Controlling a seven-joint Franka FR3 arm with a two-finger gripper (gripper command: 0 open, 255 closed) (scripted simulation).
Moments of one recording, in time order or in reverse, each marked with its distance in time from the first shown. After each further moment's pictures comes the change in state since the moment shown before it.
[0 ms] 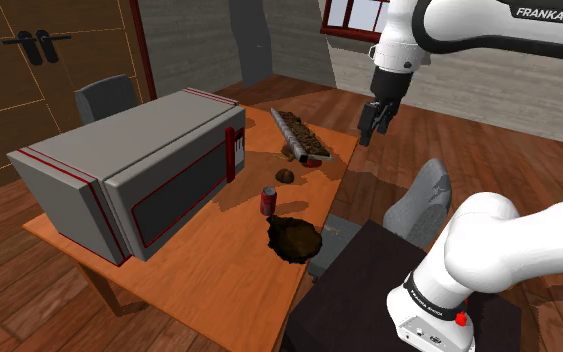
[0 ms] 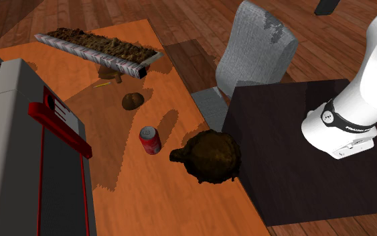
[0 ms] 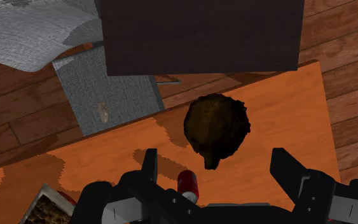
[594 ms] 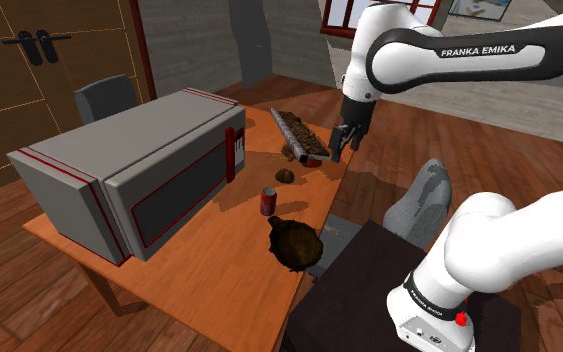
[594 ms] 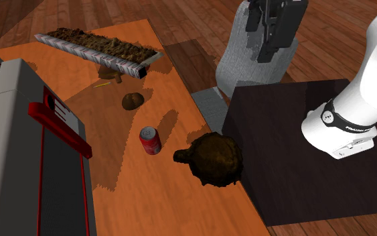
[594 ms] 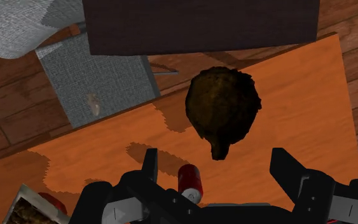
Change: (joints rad) arm 0.000 0.159 -0.011 -0.099 0.008 0.267 0.030
